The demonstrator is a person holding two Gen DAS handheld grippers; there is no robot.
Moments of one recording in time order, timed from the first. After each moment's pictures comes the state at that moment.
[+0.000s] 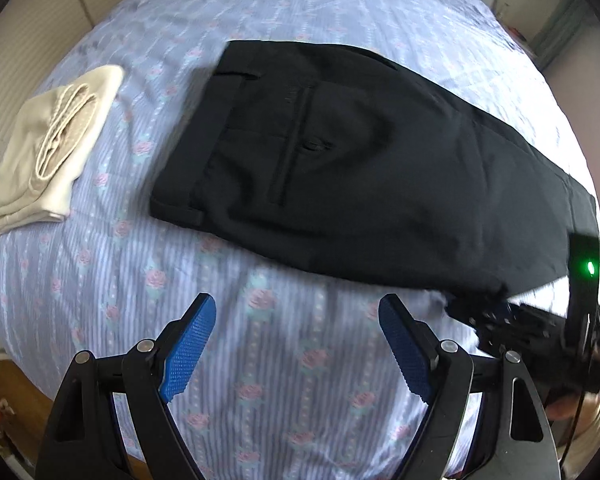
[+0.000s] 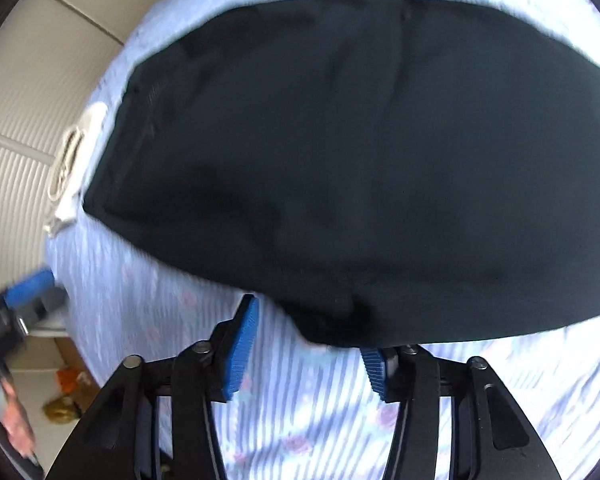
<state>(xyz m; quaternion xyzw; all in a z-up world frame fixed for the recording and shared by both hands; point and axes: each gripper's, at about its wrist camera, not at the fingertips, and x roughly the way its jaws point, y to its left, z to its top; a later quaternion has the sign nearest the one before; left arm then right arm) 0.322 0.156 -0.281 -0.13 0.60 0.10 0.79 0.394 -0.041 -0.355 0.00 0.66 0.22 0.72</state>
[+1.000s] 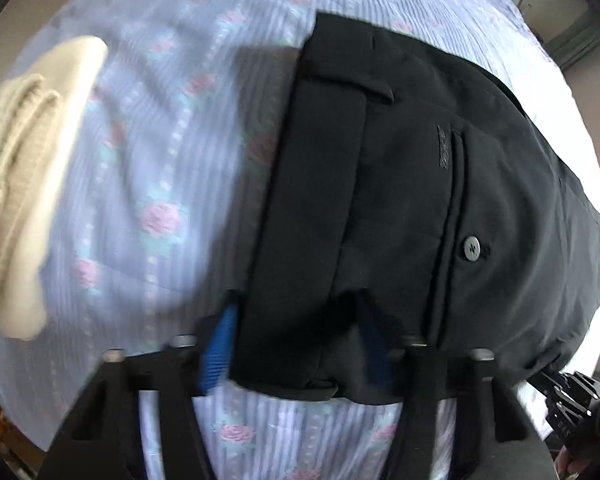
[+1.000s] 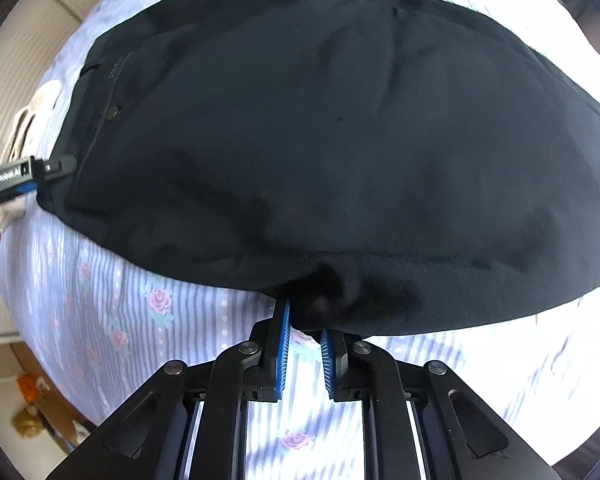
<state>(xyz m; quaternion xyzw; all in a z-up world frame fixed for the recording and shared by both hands) 0.413 0.283 -0.355 -0.14 0.63 0.07 0.76 0.401 -0.006 -0.353 -0.06 0.67 0.13 0.72</state>
